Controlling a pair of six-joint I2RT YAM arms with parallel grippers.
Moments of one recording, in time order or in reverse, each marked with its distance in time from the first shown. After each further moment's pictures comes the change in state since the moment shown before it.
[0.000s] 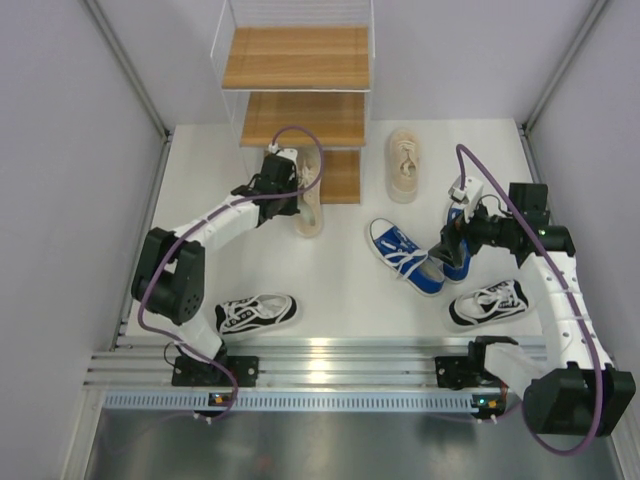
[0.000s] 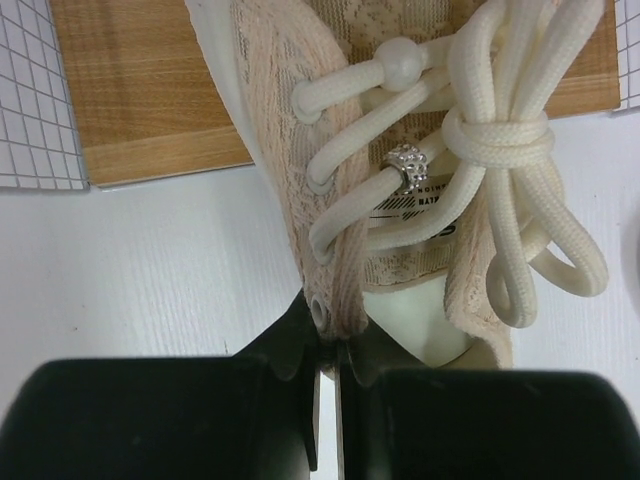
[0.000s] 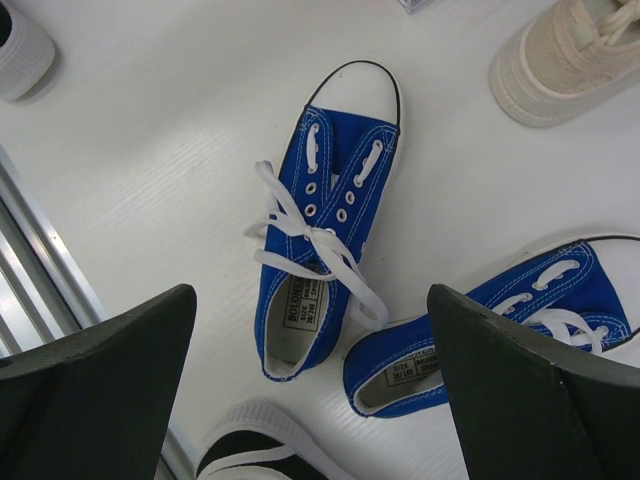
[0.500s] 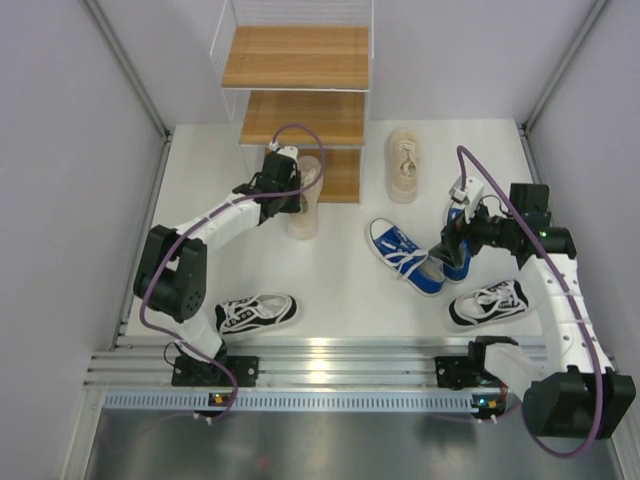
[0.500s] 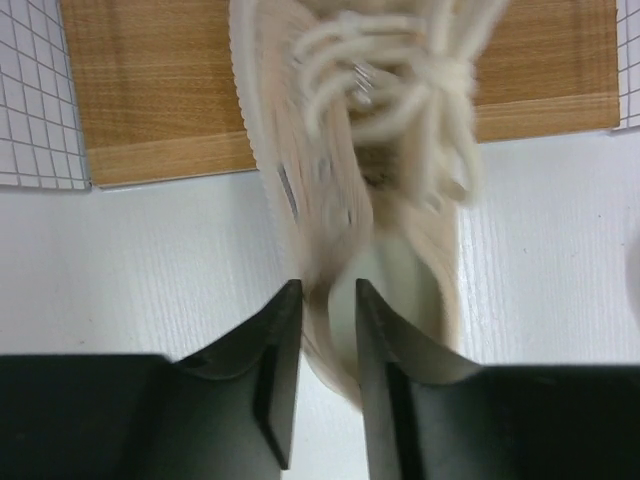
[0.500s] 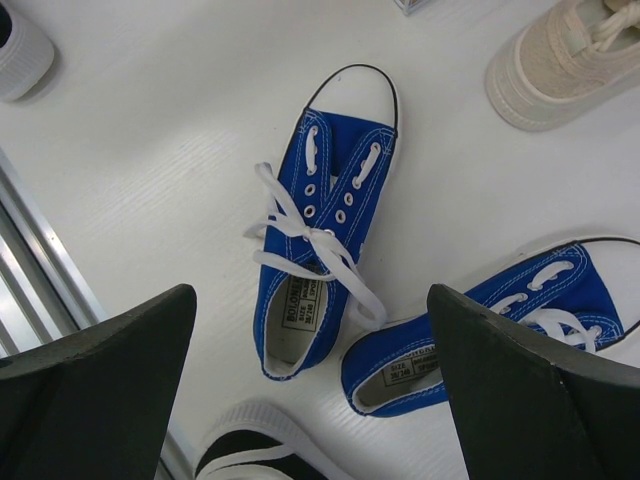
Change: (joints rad) left arm 0.003 0.029 0.026 0.020 -0.022 0.002; right arm -0.001 -0.013 0.000 -0.001 0.000 -0.001
